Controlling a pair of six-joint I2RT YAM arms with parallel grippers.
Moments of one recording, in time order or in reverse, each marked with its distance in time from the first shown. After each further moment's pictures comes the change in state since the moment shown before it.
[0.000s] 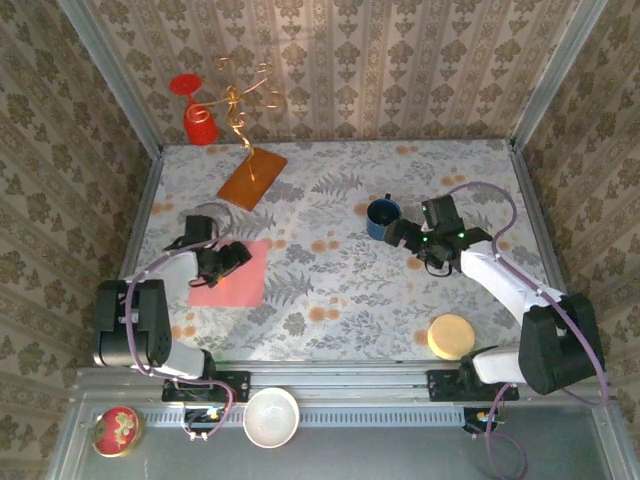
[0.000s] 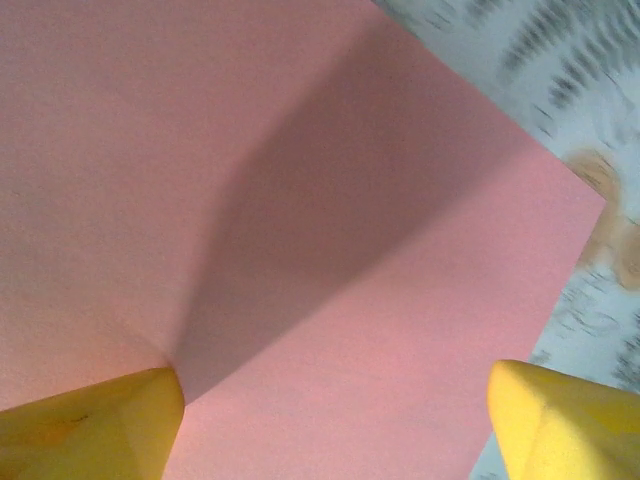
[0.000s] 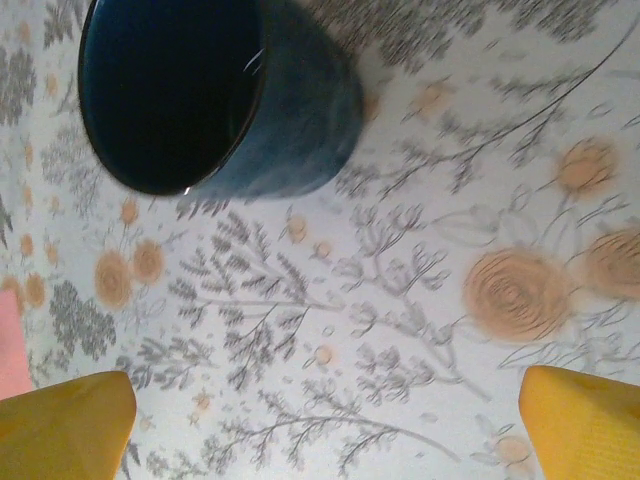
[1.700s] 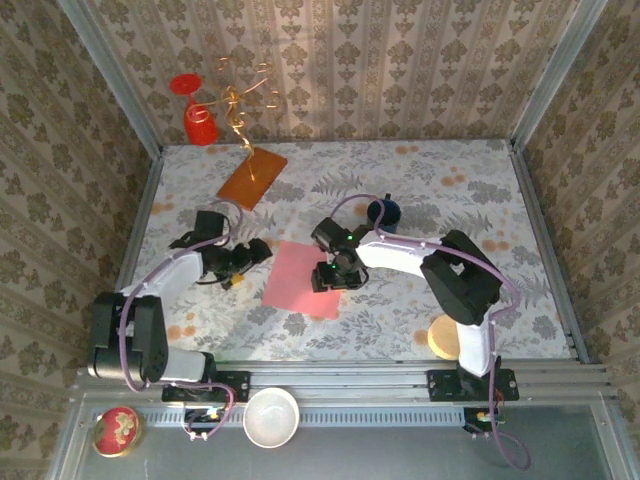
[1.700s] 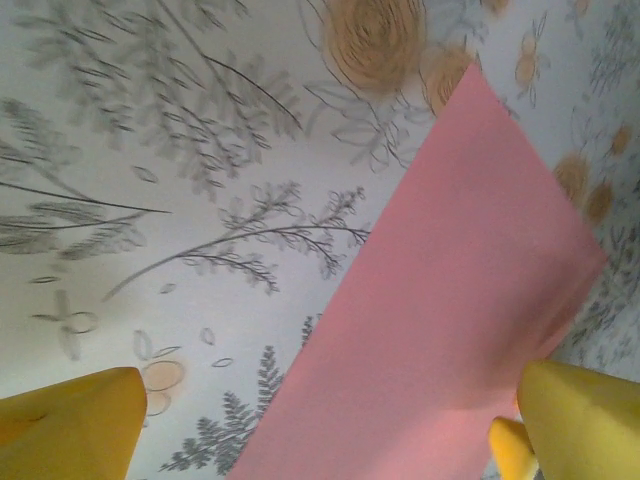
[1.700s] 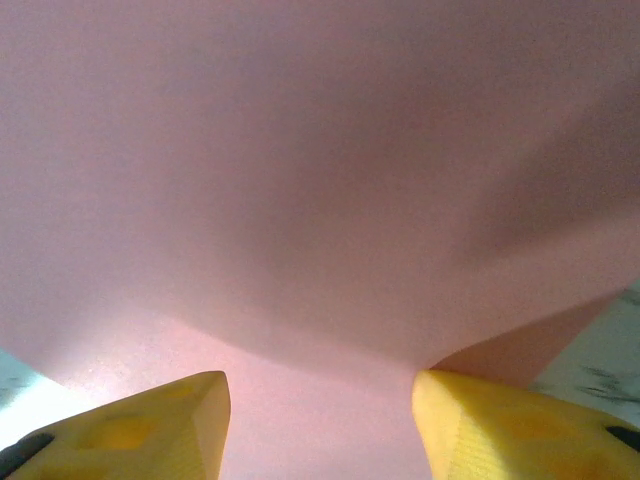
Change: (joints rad) left arm -0.085 -0.066 0.060 -0.147 0.188 -0.038; right arm 0.463 0.597 0.408 -0.173 -0.064 -0.085
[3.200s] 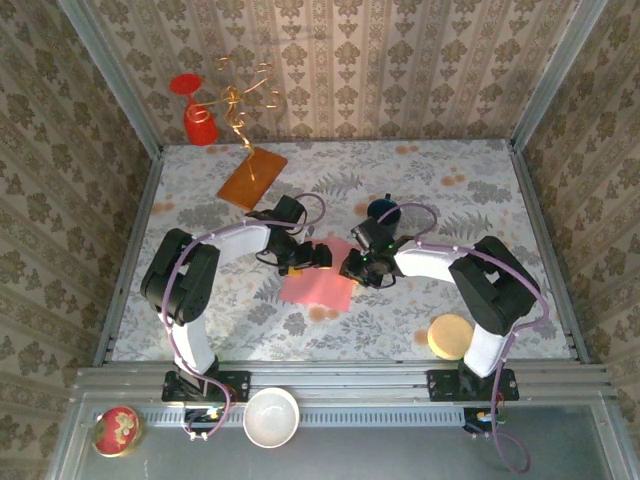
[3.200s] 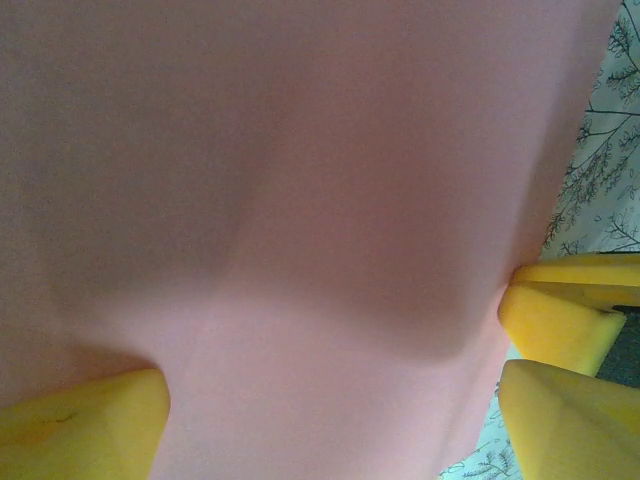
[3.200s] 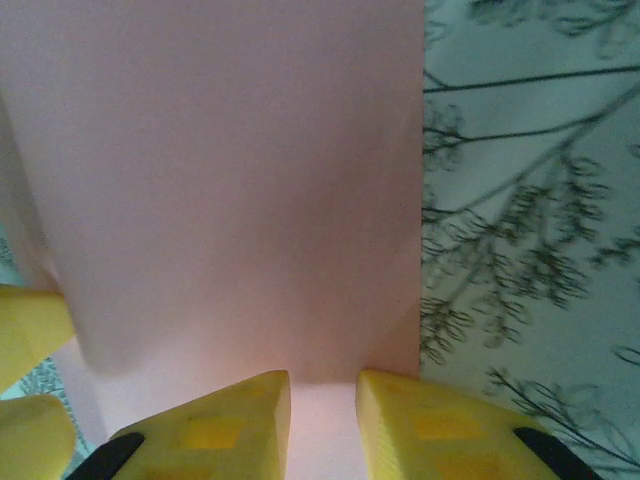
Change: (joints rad) left arm -0.386 0.423 0.364 -0.055 0.027 0.124; right arm -0.144 -0.160 -0.332 0.417 -0.052 0.377
